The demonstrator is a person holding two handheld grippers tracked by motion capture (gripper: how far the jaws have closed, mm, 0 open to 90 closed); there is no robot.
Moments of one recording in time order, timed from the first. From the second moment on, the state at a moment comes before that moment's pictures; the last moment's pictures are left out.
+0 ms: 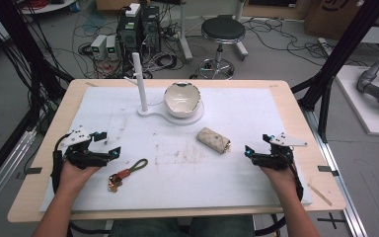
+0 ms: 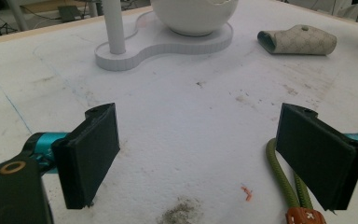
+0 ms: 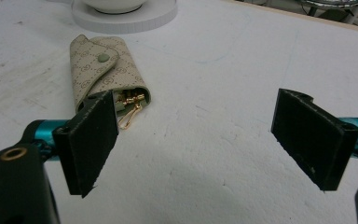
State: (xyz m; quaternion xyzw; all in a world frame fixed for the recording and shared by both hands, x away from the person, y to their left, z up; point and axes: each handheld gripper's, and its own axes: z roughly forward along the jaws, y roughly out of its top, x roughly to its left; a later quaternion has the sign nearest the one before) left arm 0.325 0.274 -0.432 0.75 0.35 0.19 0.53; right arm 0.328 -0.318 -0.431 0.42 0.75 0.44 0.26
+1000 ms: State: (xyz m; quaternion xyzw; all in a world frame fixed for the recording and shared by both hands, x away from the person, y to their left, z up) left arm 0.317 0.264 -0.439 0.78 0.33 0.14 0.51; right arm 0.334 -0.311 -0.431 0.41 0.76 0.43 0.26
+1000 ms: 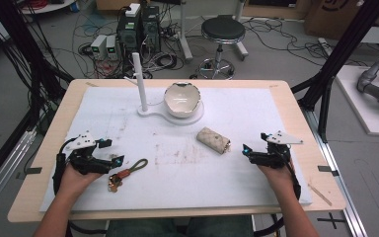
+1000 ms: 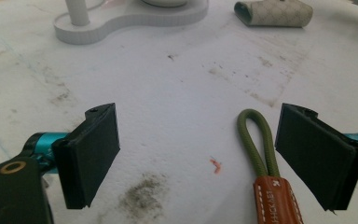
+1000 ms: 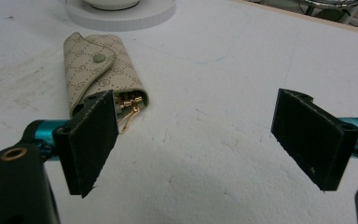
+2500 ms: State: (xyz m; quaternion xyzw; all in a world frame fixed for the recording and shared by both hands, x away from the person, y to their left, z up) left arm 0.294 0.234 -0.449 0.87 0.27 0.11 0.39; right arm 0.335 -0.309 -0.432 0.41 0.76 0.43 0.25
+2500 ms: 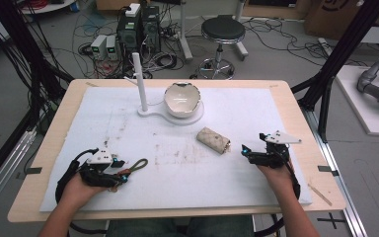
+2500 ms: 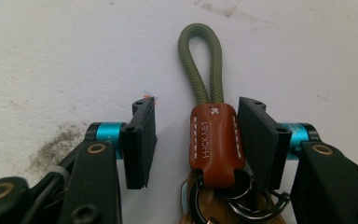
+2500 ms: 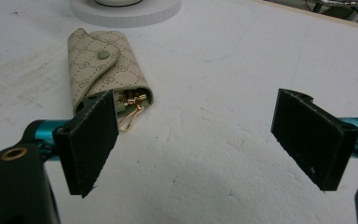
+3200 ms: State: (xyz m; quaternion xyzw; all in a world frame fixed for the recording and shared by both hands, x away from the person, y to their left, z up) left arm 0.292 0.231 -0.445 0.87 0.28 0.12 0.38; right arm 0.336 -0.309 -0.433 0.41 0.77 0.43 0.25
